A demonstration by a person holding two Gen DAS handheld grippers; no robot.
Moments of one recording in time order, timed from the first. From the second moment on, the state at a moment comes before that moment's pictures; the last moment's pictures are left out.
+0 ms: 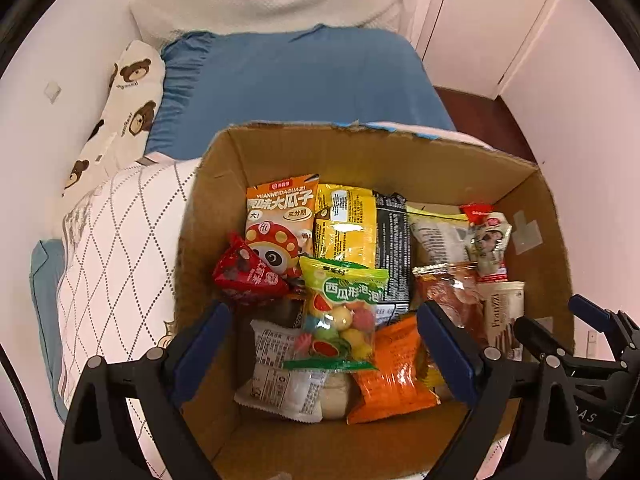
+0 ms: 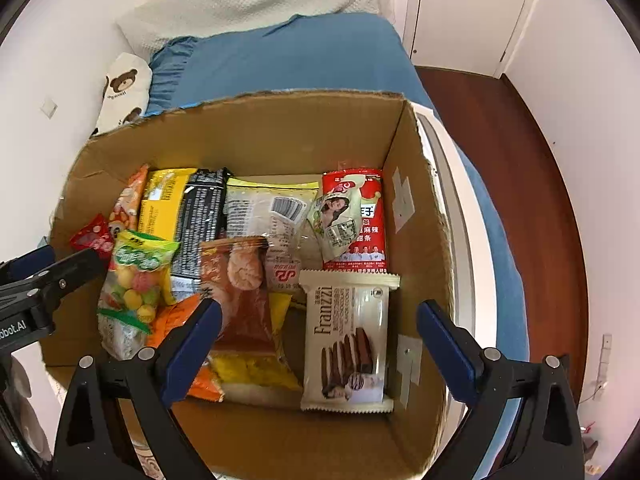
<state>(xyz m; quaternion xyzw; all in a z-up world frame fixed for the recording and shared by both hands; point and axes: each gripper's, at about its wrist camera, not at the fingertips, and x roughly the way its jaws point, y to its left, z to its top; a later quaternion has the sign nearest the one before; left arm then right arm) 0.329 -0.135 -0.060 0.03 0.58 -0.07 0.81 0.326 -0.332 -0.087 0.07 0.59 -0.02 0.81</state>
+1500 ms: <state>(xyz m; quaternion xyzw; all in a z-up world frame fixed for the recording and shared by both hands) 0.026 -0.097 0.118 0.02 0.37 -0.06 0.93 0.001 -0.288 0.141 0.03 0.34 -0.02 0.94</state>
